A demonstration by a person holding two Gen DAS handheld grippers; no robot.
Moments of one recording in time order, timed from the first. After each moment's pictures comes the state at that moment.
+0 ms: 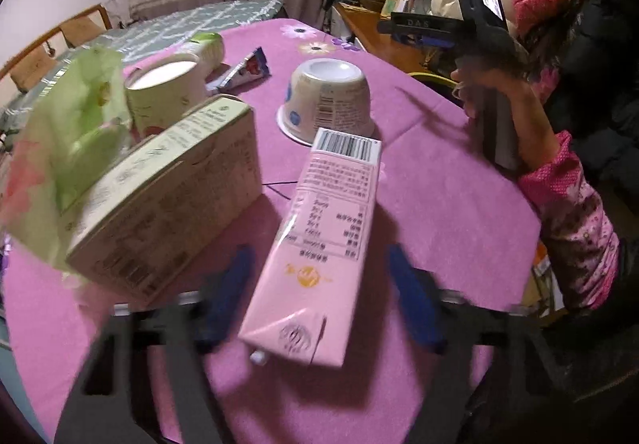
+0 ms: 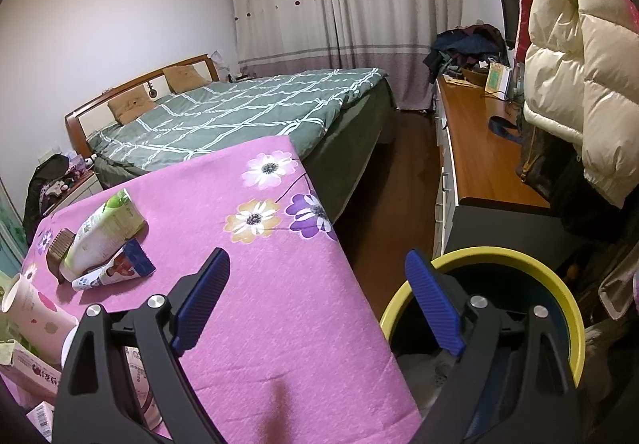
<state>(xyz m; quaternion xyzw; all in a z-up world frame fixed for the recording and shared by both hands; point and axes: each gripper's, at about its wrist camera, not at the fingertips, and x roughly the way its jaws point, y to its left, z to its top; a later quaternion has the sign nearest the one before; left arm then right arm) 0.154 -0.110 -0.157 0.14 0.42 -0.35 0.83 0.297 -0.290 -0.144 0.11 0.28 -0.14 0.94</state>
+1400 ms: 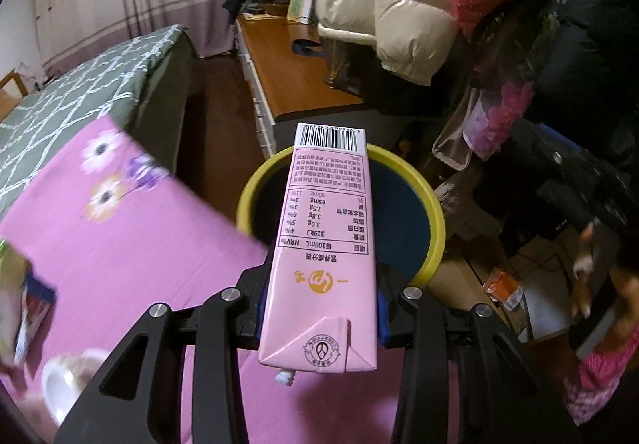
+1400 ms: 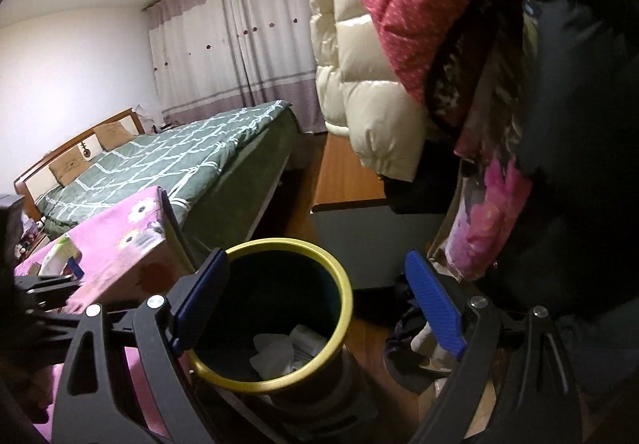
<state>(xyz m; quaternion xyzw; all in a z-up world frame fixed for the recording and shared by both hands) 0.203 -0.433 -0.127 0.20 0.38 -0.47 0.77 0.081 -0.431 -0.113 0.16 0.22 -0.28 0.92</state>
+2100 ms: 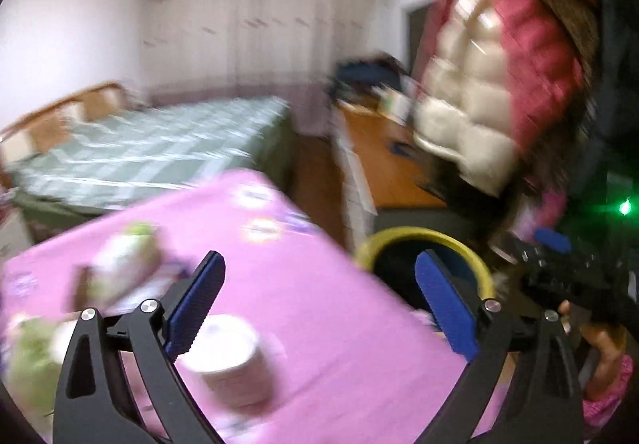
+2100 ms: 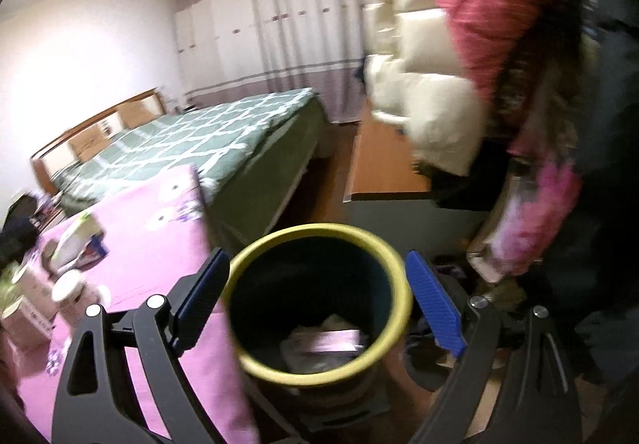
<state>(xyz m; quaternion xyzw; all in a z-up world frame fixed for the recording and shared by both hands) 0.184 -0.261 -0.048 0.07 0.24 -0.31 0.92 0.123 -0.376 -0.114 0.13 0.25 -0.21 0.94</state>
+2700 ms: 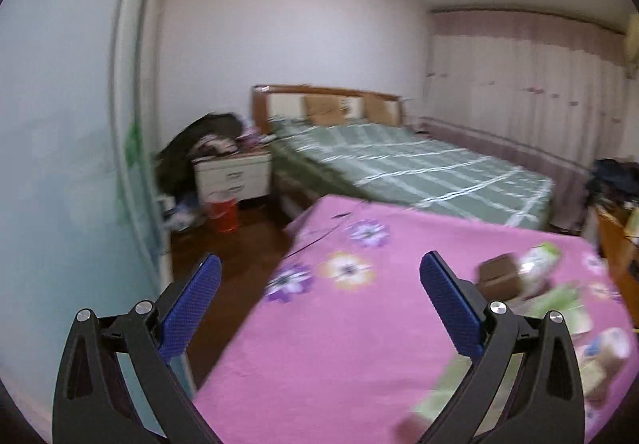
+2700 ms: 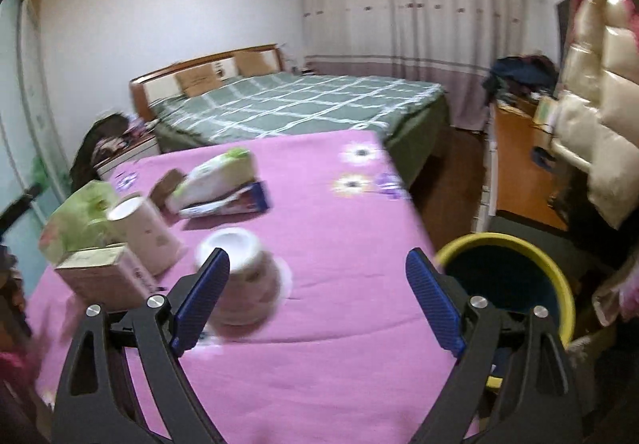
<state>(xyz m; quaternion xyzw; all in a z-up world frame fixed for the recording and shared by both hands) 0.220 0.068 -0.097 -0.05 0.19 0.16 0.97 0.211 -0.195 -0.109 0.05 0.29 -0.01 0.96</state>
